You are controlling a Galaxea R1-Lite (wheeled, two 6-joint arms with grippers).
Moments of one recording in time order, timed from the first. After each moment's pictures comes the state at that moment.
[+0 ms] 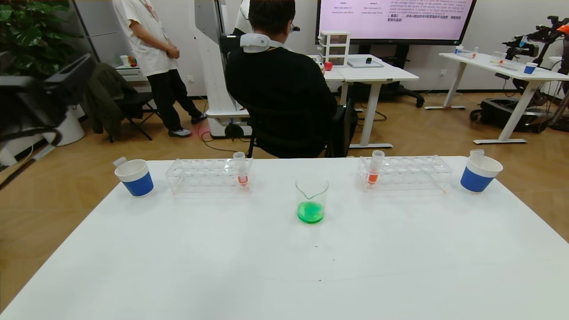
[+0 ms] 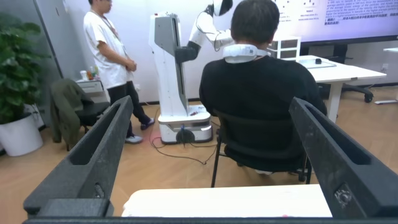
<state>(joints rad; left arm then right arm) -0.12 1.24 -0.68 -0.95 0.16 0.14 0.01 0.00 0.00 0.01 0.00 -0.03</state>
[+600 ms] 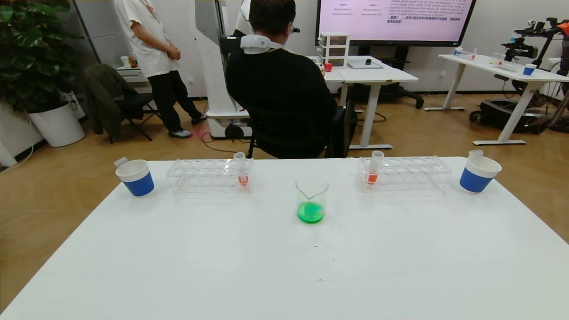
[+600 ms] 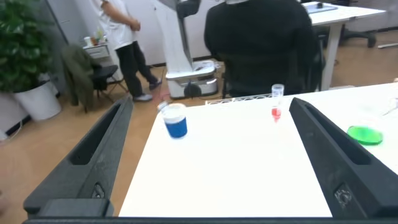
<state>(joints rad) -0.11 0.40 -0.51 -0.09 0.16 0.18 0.01 0.00 0.00 0.01 0.00 -0.03</state>
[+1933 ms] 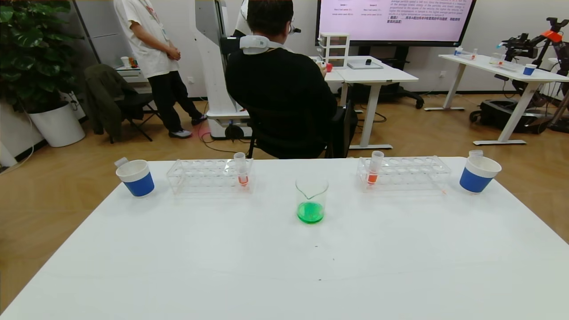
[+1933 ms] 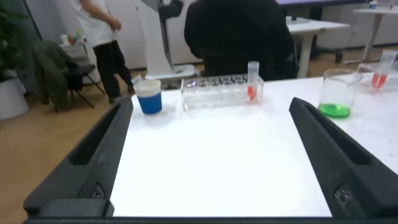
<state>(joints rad) 0.01 0.01 -0.13 -0.11 -0.03 0.07 0.01 0.00 0.00 0.01 0.00 -0.03</state>
